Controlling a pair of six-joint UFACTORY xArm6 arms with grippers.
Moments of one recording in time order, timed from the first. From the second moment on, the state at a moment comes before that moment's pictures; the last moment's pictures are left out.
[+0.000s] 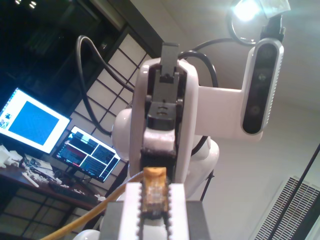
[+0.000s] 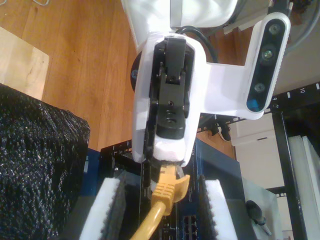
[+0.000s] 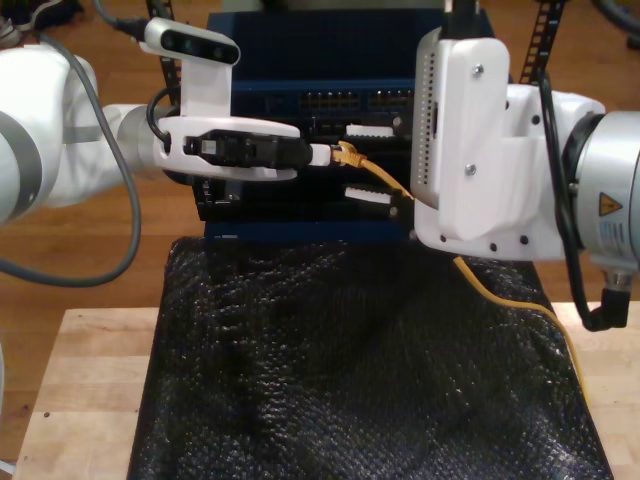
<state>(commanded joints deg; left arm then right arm) 5.8 12.7 -68.3 -85.4 135.6 -279.3 36.4 -53.0 -32.1 31.4 23.6 -96.8</state>
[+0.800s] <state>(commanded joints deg) 5.7 12.7 -68.0 -85.3 136.3 -279.6 36.7 -53.2 -32.1 31.5 22.9 -96.5</state>
